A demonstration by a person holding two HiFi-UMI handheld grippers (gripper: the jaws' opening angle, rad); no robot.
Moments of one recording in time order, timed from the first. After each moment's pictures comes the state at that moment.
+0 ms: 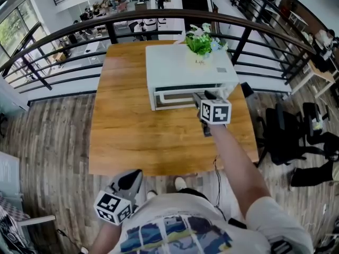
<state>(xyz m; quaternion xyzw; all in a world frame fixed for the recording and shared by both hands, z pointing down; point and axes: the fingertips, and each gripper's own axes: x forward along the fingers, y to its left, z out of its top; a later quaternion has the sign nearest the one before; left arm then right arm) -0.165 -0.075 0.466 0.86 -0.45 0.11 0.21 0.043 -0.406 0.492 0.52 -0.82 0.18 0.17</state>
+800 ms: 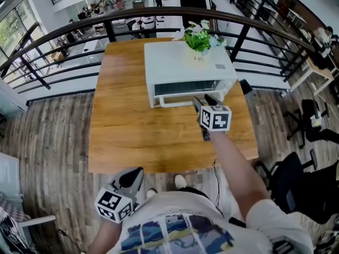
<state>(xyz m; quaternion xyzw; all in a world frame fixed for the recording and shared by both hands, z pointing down) -0.162 -0.075 0.468 0.86 -0.44 0.11 0.21 0.050 -0.379 0.504 0.53 -0.82 0.17 0.16</state>
